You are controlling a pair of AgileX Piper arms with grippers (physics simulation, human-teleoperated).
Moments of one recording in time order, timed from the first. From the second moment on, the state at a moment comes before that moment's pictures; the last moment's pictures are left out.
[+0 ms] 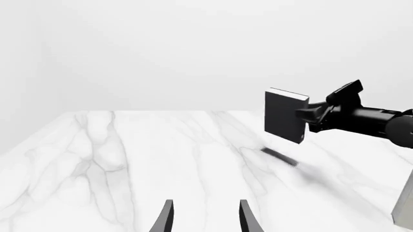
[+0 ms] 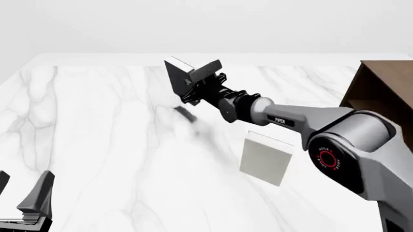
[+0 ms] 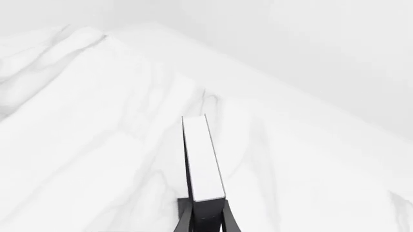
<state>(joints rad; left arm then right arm) 0.00 0.00 0.00 0.00 0.00 0.56 2.24 -1.67 -0.27 -0.17</state>
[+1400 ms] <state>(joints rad) 0.00 0.00 0.00 0.00 0.00 0.49 1.25 -0.94 -0.20 -0.33</state>
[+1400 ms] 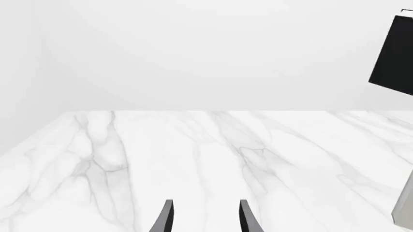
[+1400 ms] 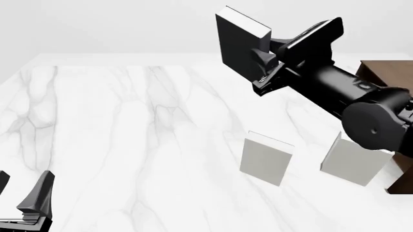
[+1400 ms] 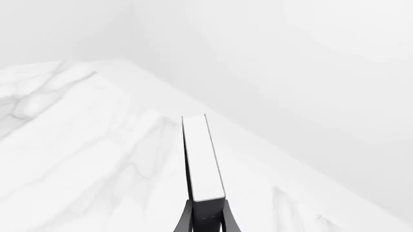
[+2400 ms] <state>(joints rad) 0.00 0.00 0.00 0.00 0.00 0.28 0.83 -0.78 -0.04 -0.55</state>
